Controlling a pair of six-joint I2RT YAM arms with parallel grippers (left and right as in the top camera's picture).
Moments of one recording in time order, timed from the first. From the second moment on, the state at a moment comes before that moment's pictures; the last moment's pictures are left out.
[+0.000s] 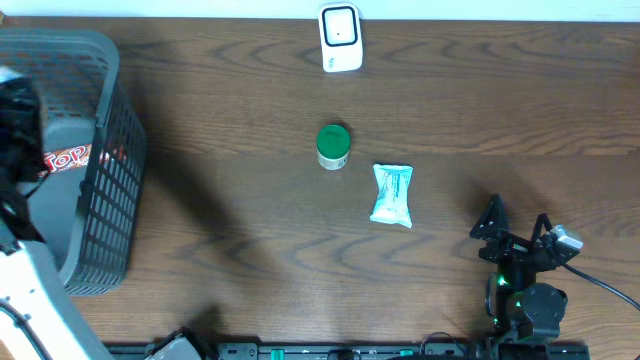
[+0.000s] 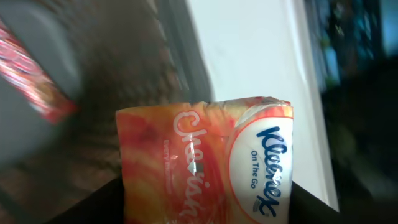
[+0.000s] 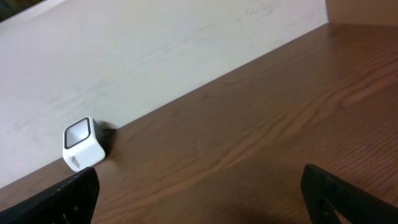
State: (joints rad) left arm 0.61 1.21 1.45 -0.75 0.42 -0.95; right arm -0.05 0.02 0.01 -0.06 0.15 0.44
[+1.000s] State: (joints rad) left arm -0.25 1.72 1.45 -0.80 0.00 -0.96; right arm -0.05 0.02 0.01 -0.06 0.15 0.44
